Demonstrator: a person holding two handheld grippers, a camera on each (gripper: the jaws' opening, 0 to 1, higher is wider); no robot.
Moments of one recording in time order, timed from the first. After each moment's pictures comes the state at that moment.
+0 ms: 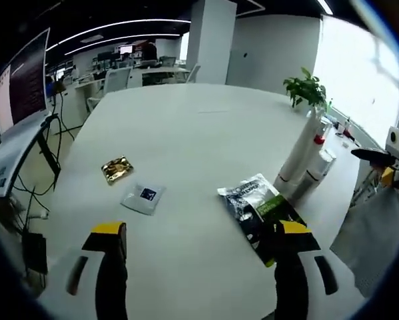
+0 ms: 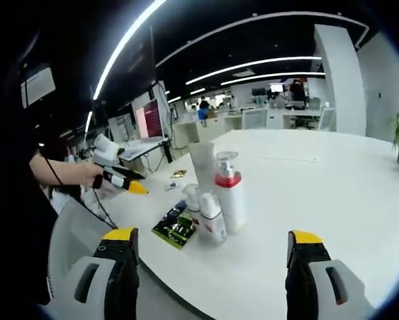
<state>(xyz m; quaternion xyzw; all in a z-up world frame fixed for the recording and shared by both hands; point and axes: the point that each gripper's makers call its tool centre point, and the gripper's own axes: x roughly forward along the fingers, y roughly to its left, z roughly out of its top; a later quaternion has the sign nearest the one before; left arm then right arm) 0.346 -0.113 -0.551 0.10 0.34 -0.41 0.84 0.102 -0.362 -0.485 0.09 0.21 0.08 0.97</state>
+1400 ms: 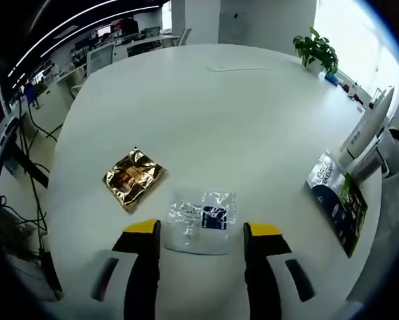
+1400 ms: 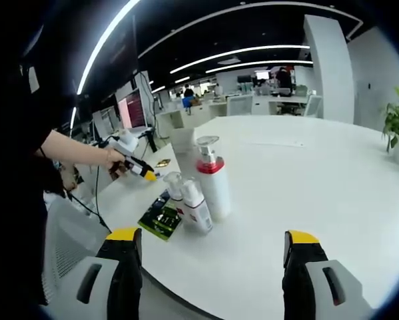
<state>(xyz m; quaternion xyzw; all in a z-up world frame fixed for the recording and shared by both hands) 0.453 -0.117 -0.617 0.21 0.40 -0.43 0.78 0.101 -0.375 -0.500 0.10 0.26 0.03 0.96</state>
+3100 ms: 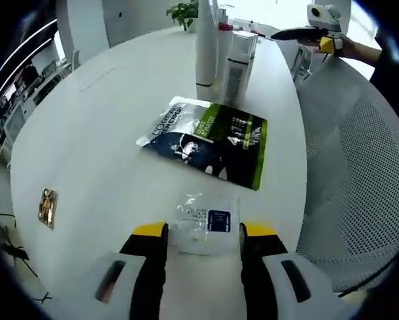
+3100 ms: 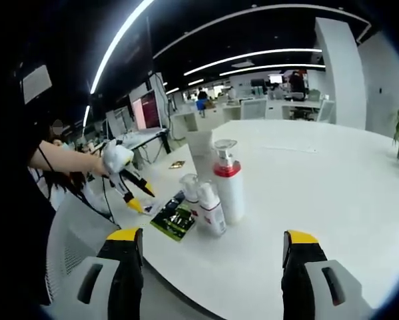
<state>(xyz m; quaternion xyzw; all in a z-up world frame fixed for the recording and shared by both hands) 0.287 -0.118 -0.609 0.34 0.34 -0.64 0.60 0.102 -0.361 -0.494 0.09 0.24 0.07 0.96</state>
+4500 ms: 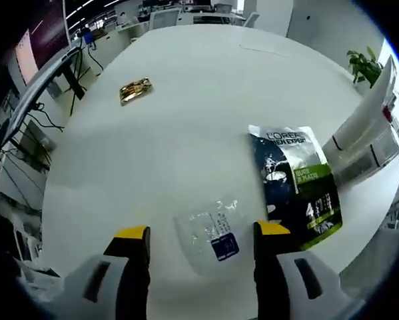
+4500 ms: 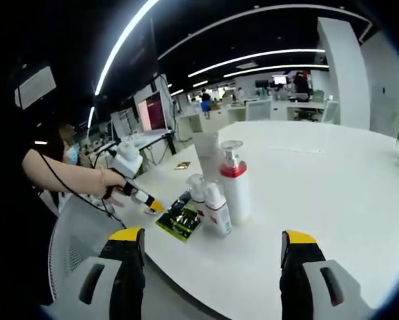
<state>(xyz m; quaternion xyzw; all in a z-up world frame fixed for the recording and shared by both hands) 0.294 -0.113 -0.620 0.15 0.49 -0.24 0.83 0.099 -0.353 -0.492 0.09 0.24 0.09 0.96</state>
